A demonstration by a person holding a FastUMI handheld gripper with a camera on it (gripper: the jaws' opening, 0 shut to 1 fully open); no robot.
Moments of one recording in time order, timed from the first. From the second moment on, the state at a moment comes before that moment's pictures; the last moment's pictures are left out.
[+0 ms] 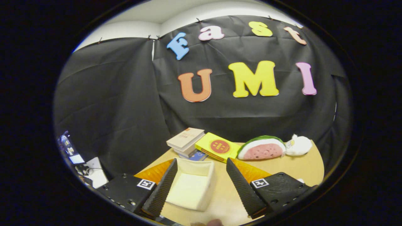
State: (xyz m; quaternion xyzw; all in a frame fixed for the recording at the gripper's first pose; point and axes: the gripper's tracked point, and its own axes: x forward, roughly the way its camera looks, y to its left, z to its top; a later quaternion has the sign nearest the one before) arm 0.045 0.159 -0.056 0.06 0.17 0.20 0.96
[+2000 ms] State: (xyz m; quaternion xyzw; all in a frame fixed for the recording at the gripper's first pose) arm 0.043 -0.008 -0.344 0.27 0.55 0.08 0.79
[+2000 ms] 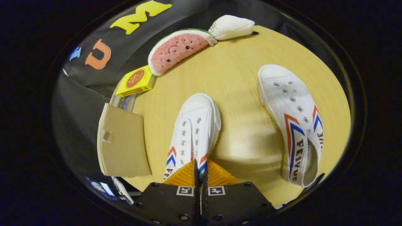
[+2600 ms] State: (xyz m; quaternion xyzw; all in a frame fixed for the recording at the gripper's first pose) arm 0.059 0.057 -0.213 0.28 0.48 0.10 0.83
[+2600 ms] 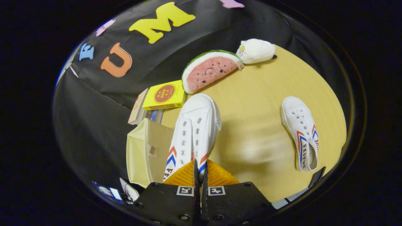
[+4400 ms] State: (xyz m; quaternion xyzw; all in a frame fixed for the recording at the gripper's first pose) arm 0.086 0.367 -0.270 0.08 0.50 0.21 0.84
